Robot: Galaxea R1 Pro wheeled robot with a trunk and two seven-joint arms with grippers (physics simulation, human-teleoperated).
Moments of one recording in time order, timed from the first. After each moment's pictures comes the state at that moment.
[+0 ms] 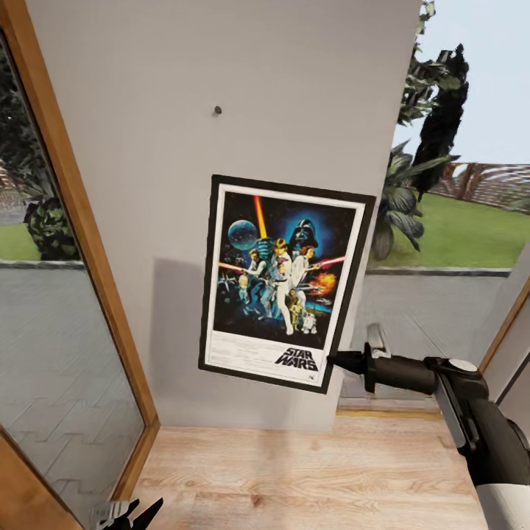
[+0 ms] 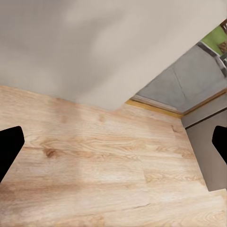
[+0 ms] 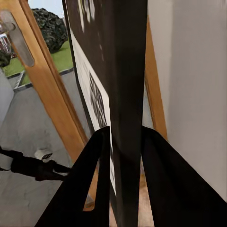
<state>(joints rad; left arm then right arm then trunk) -0.39 0.27 -0.02 -0.02 0.59 -0.38 -1.02 -0.52 -0.22 -0.12 -1.35 -0.11 0.52 1.38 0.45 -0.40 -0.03</state>
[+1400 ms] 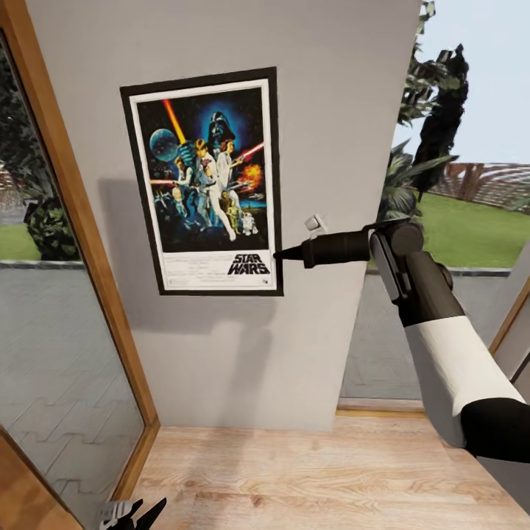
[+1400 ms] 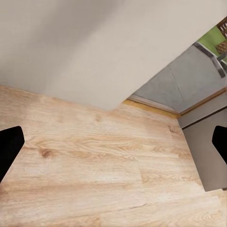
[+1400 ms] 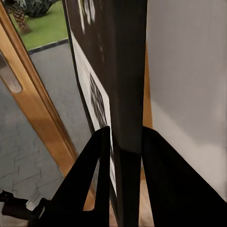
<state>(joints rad) -0.39 0.25 -0.02 -0.02 0.59 -0.38 -1.02 -1.20 -0.06 0.18 -1.17 -0.04 0.98 1.16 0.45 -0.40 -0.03</state>
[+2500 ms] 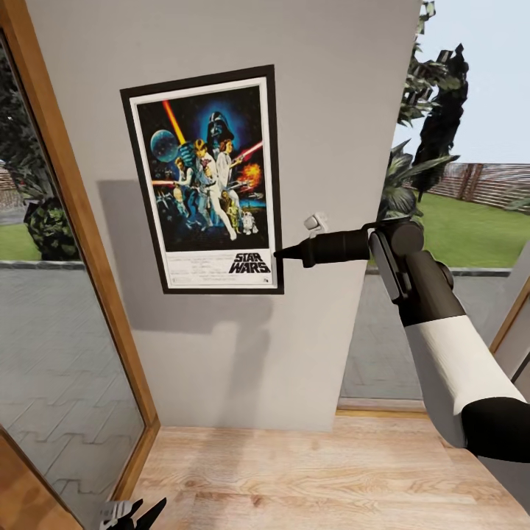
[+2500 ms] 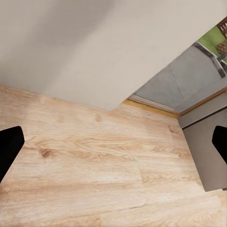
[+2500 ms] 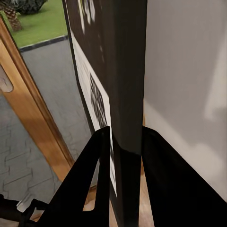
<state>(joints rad) -0.39 0.25 -0.02 -0.02 0.60 -0.38 -1.02 -1.21 -0.07 0.19 -1.19 -0.04 0.98 1.13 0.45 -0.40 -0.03</state>
